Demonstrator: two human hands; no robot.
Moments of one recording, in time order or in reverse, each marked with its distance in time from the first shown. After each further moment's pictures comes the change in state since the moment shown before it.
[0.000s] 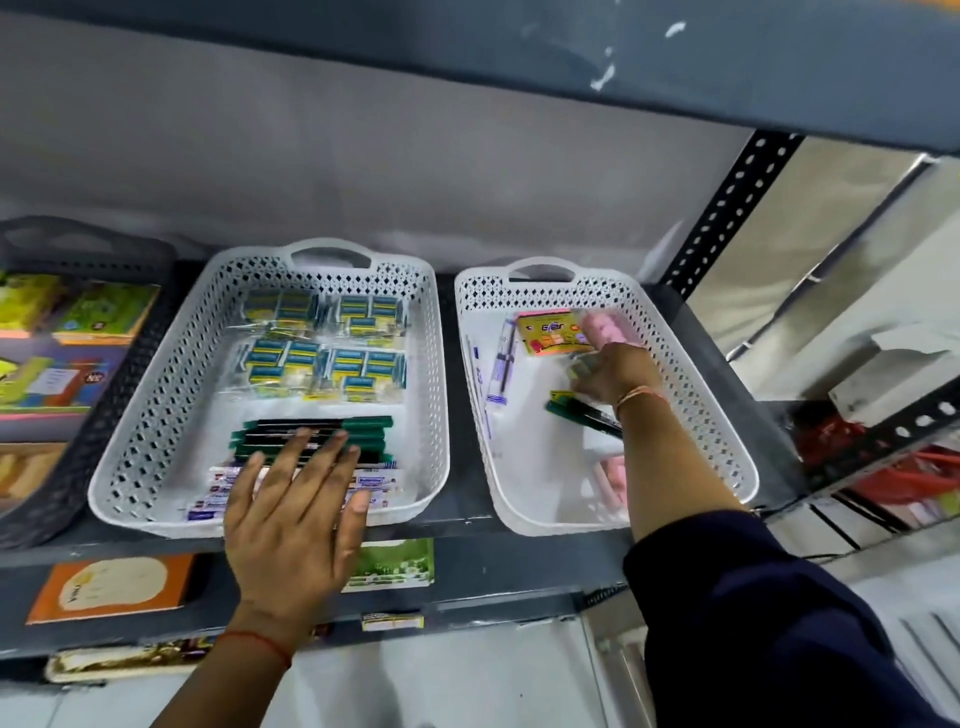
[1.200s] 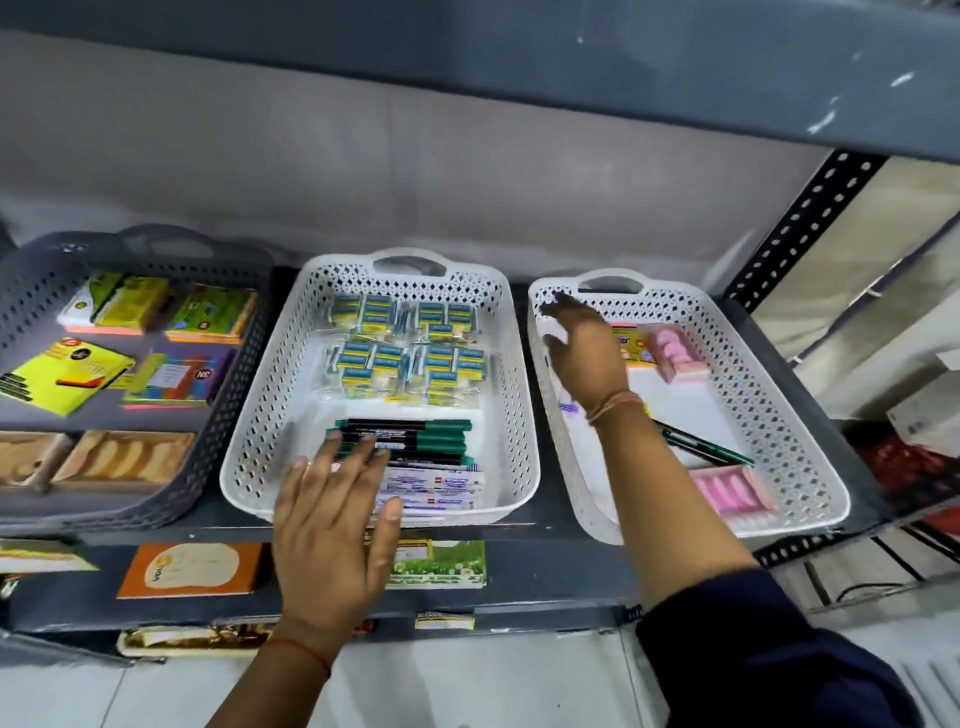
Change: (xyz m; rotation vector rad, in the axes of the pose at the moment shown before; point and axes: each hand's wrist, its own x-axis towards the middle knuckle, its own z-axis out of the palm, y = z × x) left_hand -0.014 -0.043 -0.008 -0.194 -0.028 -0.137; right_hand -0.042 -0.123 0.021 0.117 0.184 -0.480
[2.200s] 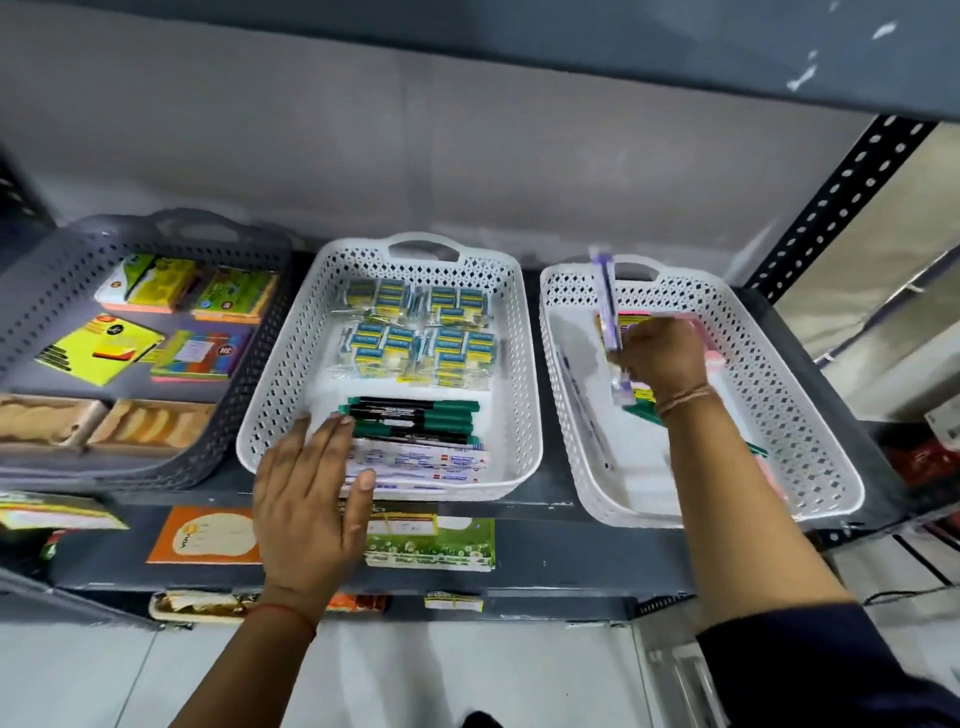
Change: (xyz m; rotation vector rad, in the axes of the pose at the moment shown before) left_hand -0.008 -0.017 -0.013 0.102 -0.012 -0.090; right_hand -0.014 0.039 -0.028 0.101 -0.057 0.448
